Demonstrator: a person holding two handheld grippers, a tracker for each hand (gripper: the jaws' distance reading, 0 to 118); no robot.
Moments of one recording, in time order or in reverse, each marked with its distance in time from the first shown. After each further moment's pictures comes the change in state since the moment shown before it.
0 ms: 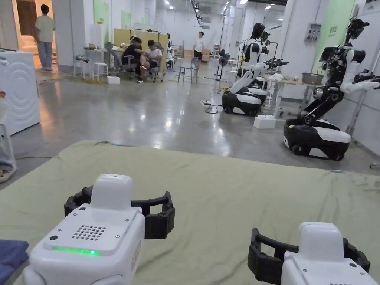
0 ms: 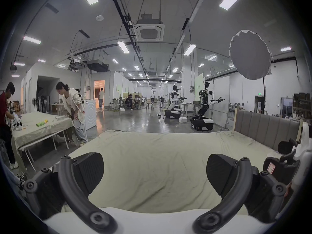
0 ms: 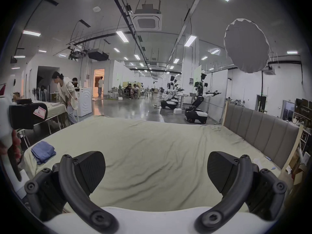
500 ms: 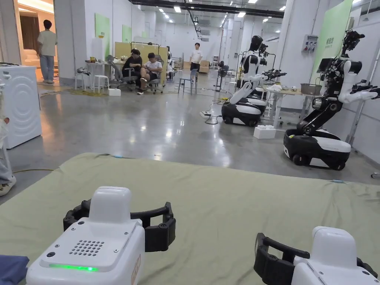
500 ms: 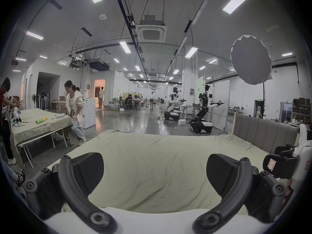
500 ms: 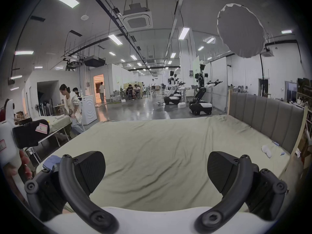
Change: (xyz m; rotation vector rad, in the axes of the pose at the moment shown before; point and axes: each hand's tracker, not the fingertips) left arm 0.002 0.008 0.008 0.016 0.004 0.019; right arm 0.014 0.018 0.005 -0.028 0.042 -0.130
